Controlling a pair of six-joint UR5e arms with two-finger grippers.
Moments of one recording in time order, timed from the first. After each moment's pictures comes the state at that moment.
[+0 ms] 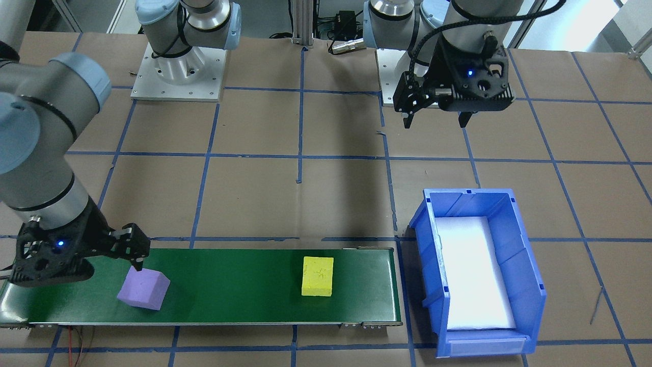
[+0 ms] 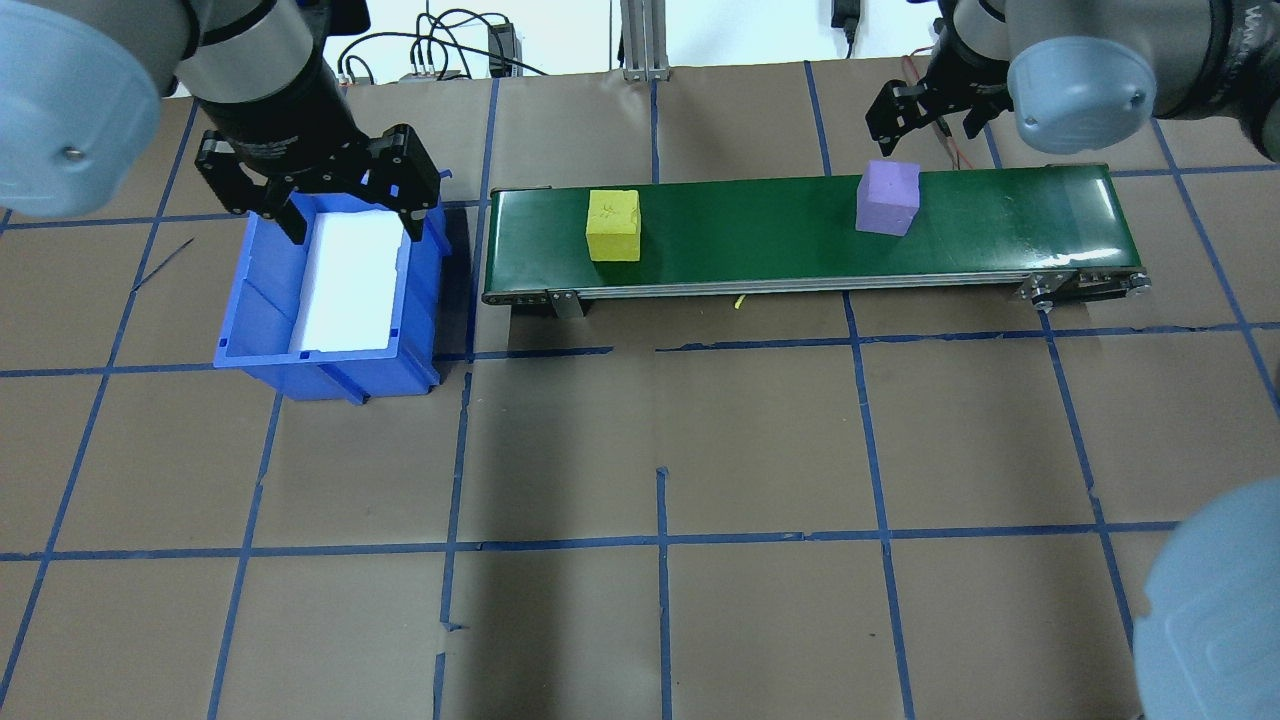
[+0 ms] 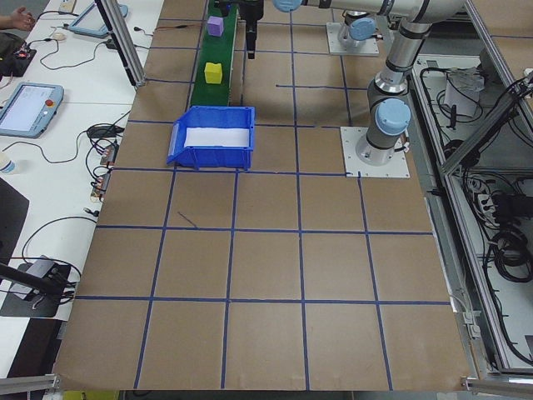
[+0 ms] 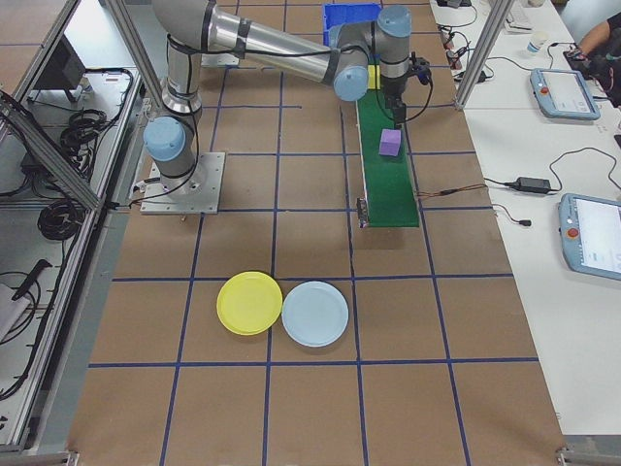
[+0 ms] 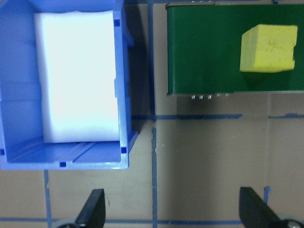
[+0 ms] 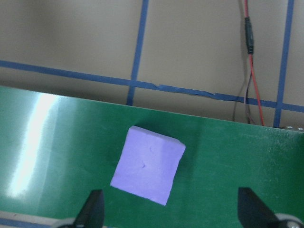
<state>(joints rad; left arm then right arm) -1.63 -1.57 -1.50 -1.66 1.63 -0.07 1.45 -1.19 1.49 -2.08 -1.55 -0.25</state>
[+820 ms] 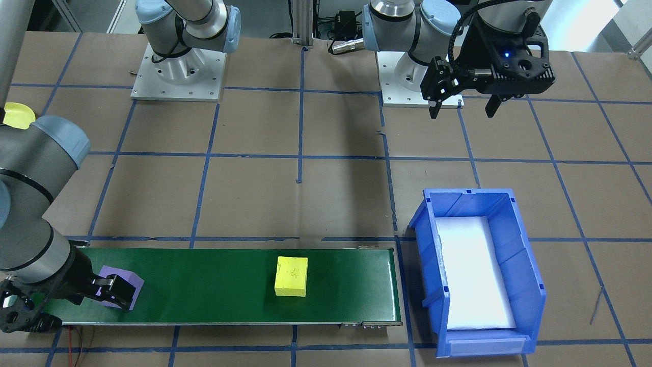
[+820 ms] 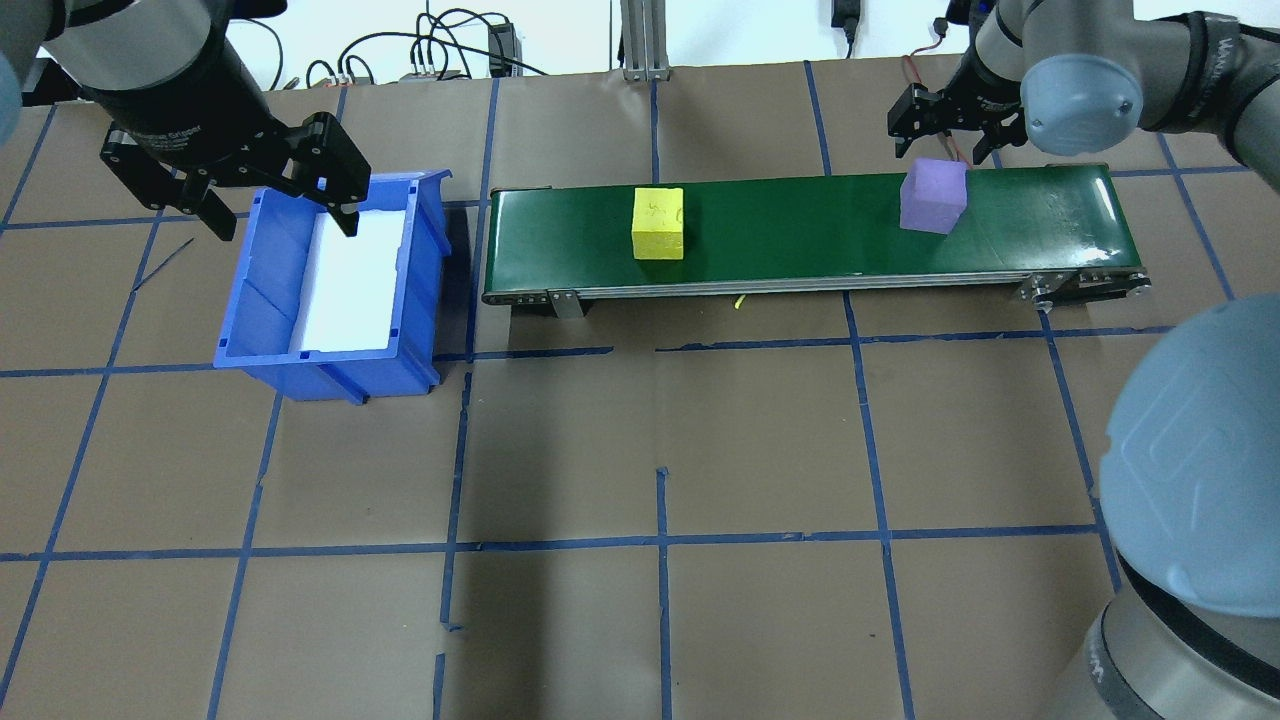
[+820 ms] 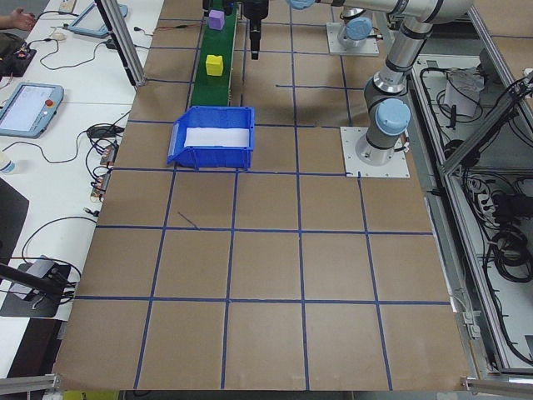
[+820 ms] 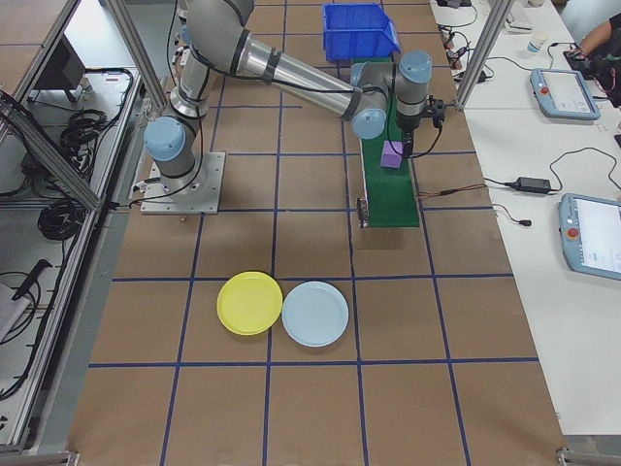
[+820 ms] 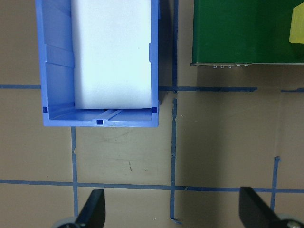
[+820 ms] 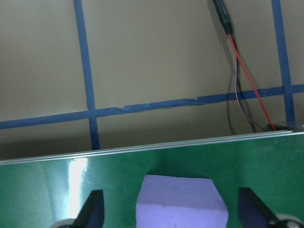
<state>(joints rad) -1.55 -1.54 -1.49 -1.65 1.62 0.00 1.39 -1.04 1.44 -2.10 -1.48 -0.05</state>
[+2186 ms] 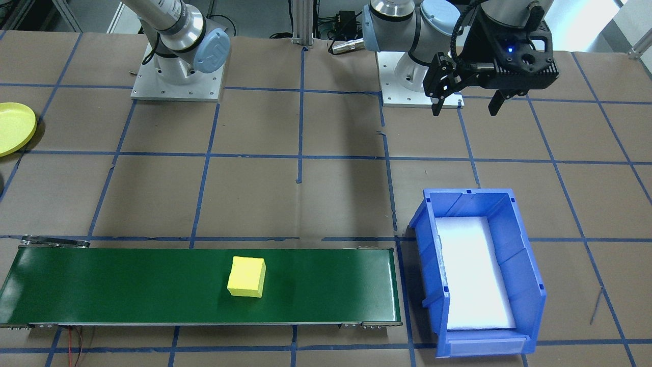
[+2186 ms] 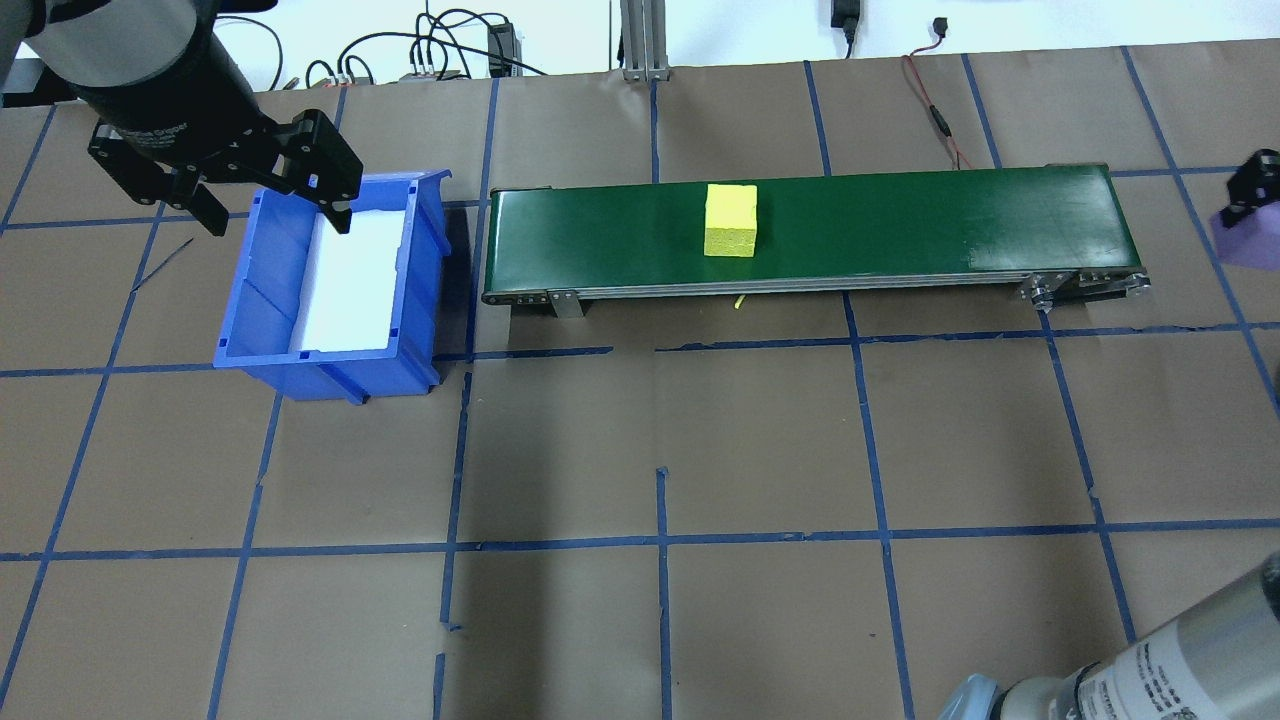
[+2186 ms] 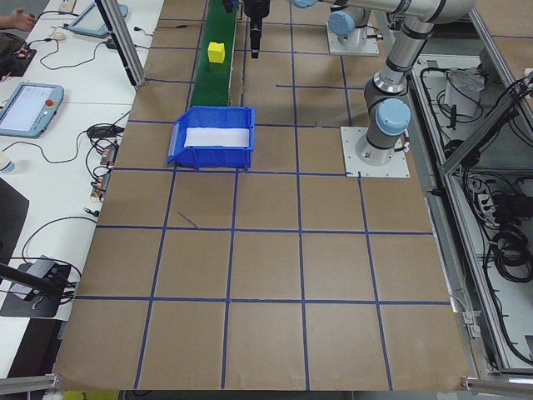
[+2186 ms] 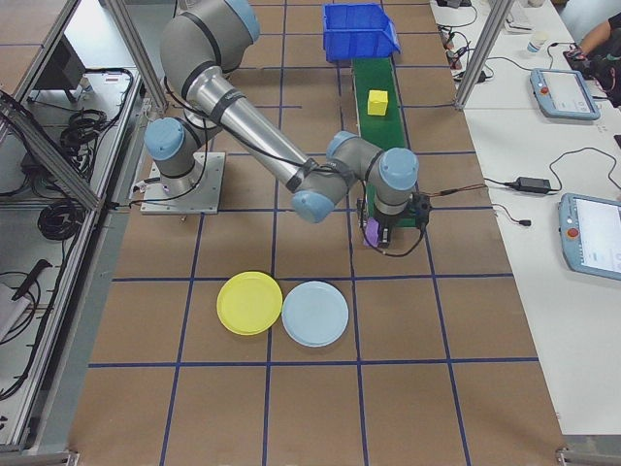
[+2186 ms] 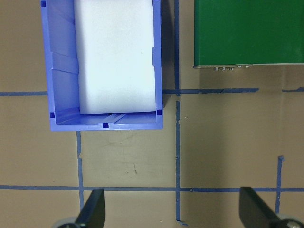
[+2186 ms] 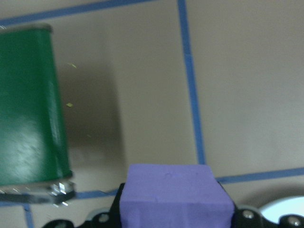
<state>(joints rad) -1.55 -1.53 -1.49 -1.65 1.62 0.02 0.83 -1.11 1.48 -1.97 -1.48 -0.62</state>
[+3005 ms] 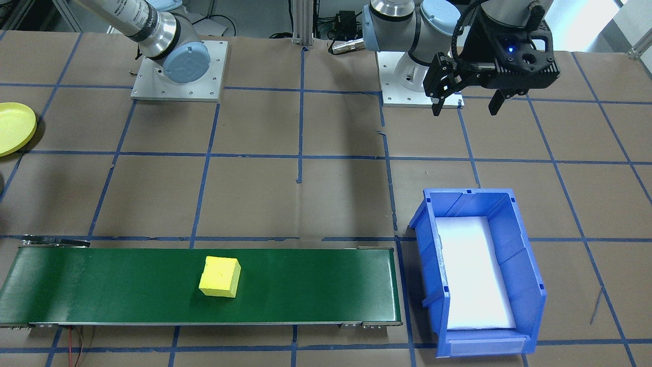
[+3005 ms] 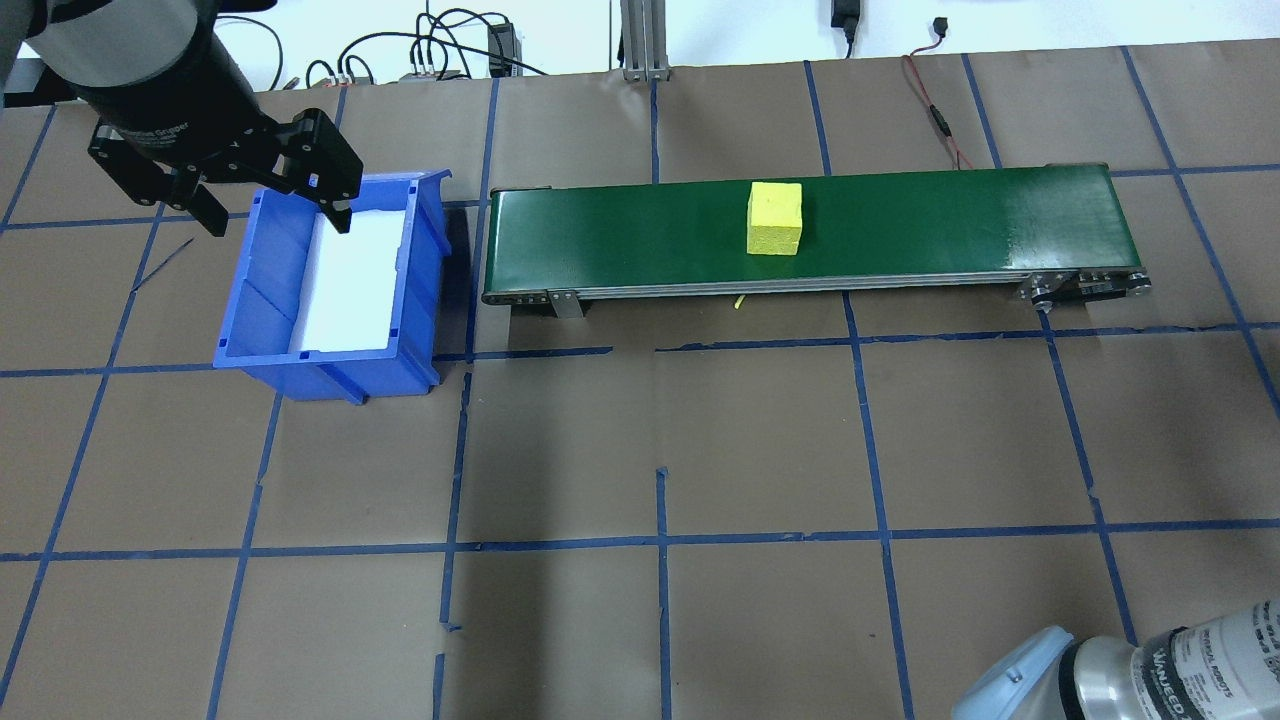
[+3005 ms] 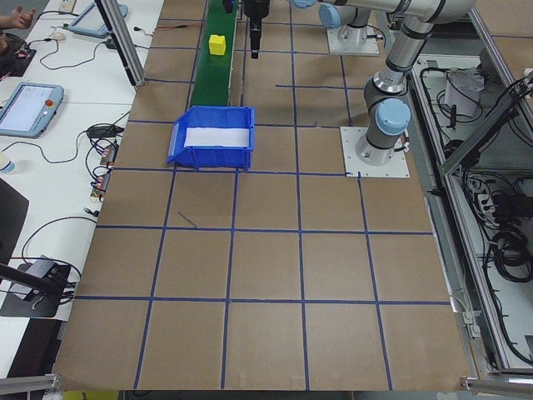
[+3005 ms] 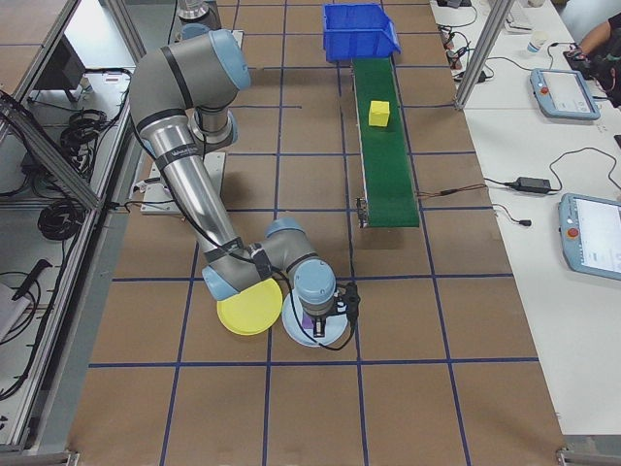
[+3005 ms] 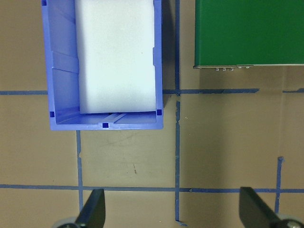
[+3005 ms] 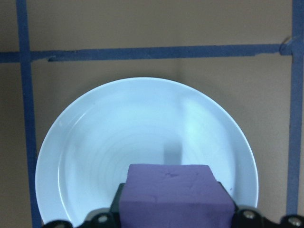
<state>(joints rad) -1.55 -1.53 -1.49 -1.65 1.62 0.01 0.51 -1.03 1.59 -2.11 -1.47 -1.05</state>
